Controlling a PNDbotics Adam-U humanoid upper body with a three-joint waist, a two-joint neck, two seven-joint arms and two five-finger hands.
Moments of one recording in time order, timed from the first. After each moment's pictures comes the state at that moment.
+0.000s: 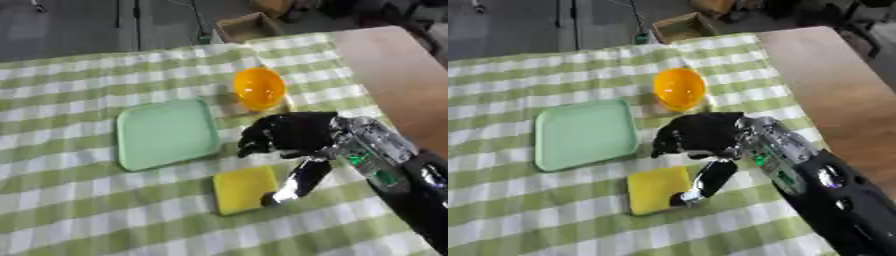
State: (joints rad) left arm -0.15 0.18 0.18 -1.98 -0.30 -0.23 0.35; right arm -0.58 -0.57 0.40 -1.61 0.96 -0.59 0.53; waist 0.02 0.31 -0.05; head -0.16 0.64
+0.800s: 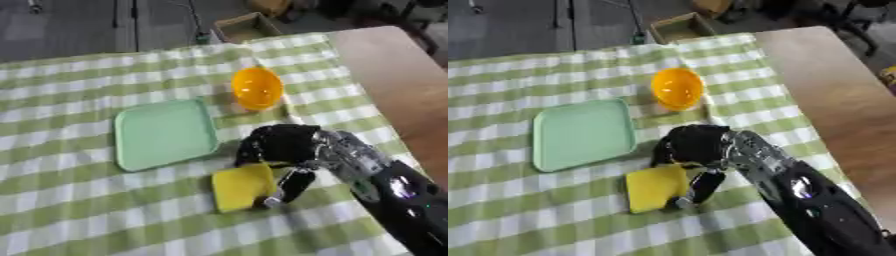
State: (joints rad) left arm -0.15 0.18 0.18 -1.98 -0.30 -0.23 0.35; right arm -0.58 -0.50 0.41 -1.51 1.15 -0.61 0.38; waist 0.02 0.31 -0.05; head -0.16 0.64
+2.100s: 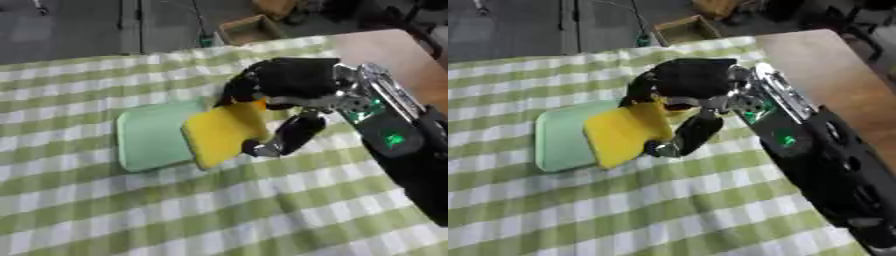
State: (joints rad) left arm -0.15 0.18 0.16 -1.98 -0.29 -0.23 0.33; right arm -0.84 -0.50 0.36 -1.58 0.71 -0.44 0.58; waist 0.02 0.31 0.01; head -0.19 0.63
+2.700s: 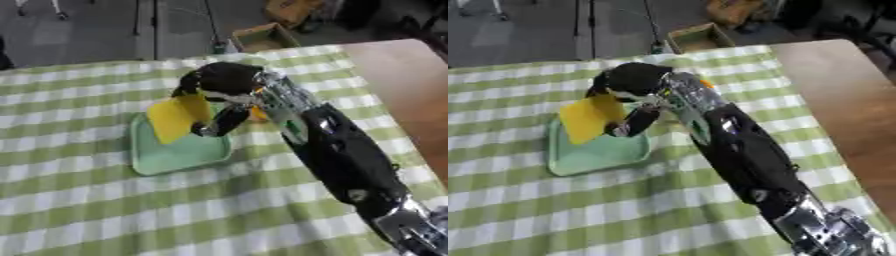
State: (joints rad) left arm -0.19 0.18 0.12 -1.98 -0.25 -0.25 0.29; right arm -0.95 -0.31 0.29 -1.12 1.14 -0.48 0.28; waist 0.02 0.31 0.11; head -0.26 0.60
